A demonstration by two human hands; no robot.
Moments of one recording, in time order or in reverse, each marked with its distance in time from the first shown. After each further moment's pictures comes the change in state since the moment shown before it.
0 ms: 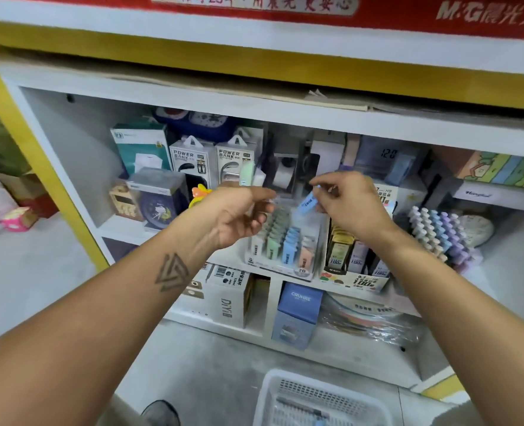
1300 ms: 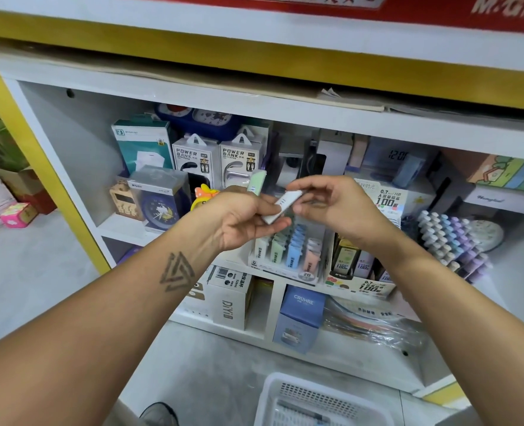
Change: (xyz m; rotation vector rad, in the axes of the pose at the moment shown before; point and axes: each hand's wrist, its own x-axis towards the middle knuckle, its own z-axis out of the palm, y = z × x) left_hand 0.006 -0.001 0.000 -0.133 -0.093 -0.099; right_hand 0.002 -0.013 0.012 0.466 -0.294 -0.016
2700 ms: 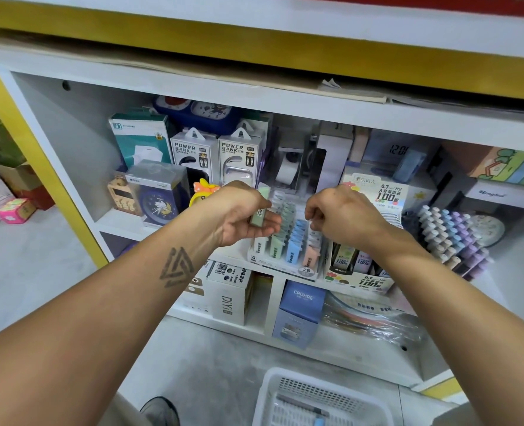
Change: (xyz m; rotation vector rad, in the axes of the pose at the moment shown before) left_hand 0.005 -0.001 -0.003 0.281 0.096 0.006; right_hand 0.001 0.018 -0.003 -0.963 -0.043 0.042
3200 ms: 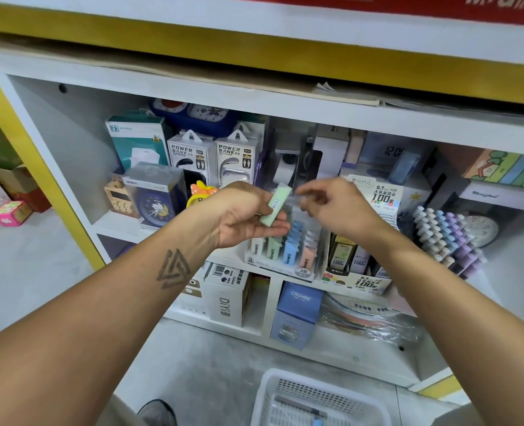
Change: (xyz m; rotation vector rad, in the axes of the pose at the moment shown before) left_hand -0.003 0.000 0.003 -0.156 -0.145 0.027; right_hand 0.001 -0.008 -0.007 0.520 0.056 0.135
